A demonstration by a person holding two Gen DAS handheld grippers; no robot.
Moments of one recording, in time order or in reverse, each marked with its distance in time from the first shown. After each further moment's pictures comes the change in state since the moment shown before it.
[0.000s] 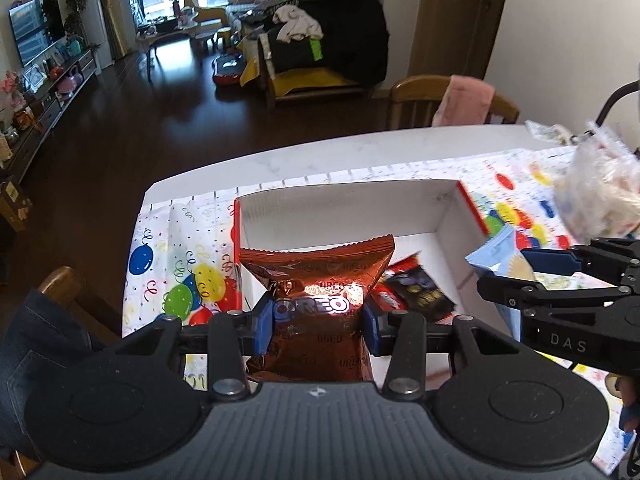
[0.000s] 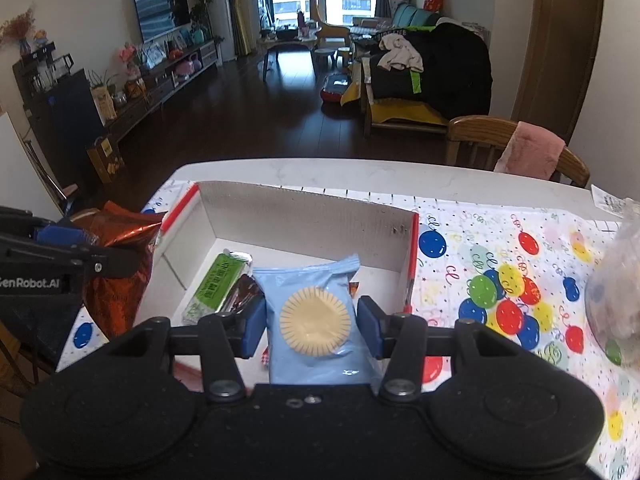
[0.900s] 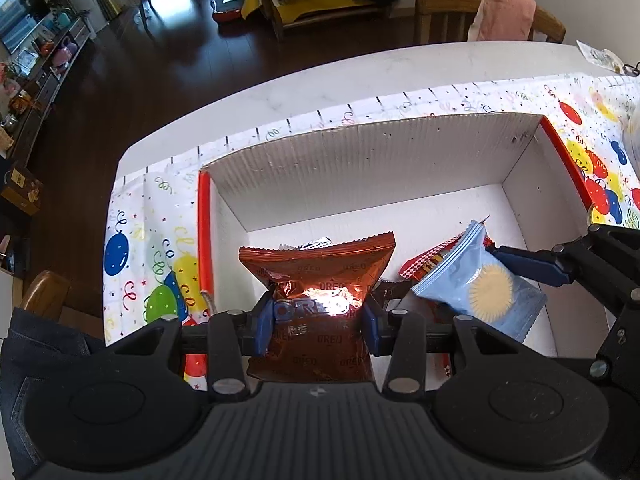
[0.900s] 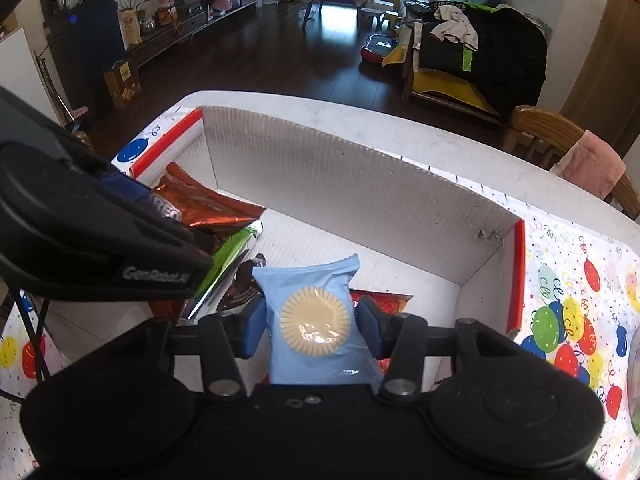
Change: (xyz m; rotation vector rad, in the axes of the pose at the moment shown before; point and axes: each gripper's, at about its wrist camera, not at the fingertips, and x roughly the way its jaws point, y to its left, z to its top) left arm 0.122 -0.012 0.027 0.078 0.239 0.088; right arm 0.095 0.036 0.004 -0.181 0.138 0.024
